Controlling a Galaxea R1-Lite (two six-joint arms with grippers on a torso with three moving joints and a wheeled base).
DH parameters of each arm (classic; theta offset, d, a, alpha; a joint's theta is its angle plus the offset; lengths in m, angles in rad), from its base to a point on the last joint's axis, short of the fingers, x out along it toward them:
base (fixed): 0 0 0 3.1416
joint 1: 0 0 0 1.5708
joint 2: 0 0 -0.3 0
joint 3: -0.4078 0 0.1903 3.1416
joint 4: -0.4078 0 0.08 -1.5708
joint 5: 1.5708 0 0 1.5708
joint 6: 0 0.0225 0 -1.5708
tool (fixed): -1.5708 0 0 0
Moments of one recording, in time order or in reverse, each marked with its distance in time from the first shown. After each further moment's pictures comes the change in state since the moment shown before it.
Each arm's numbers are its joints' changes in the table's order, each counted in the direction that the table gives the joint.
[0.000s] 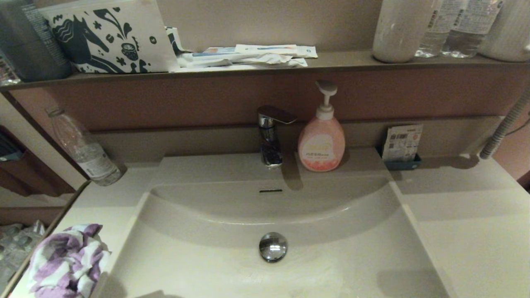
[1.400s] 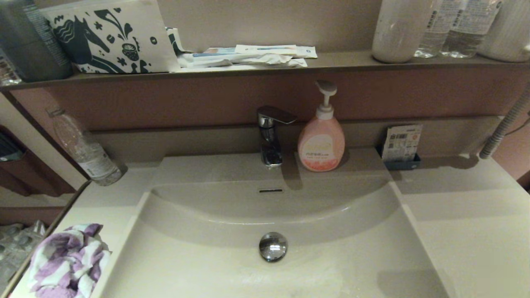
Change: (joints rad) left arm -0.158 -0.562 0.592 0.506 -0.412 0.624; right arm 0.000 0.000 0.000 0.000 0.000 0.001
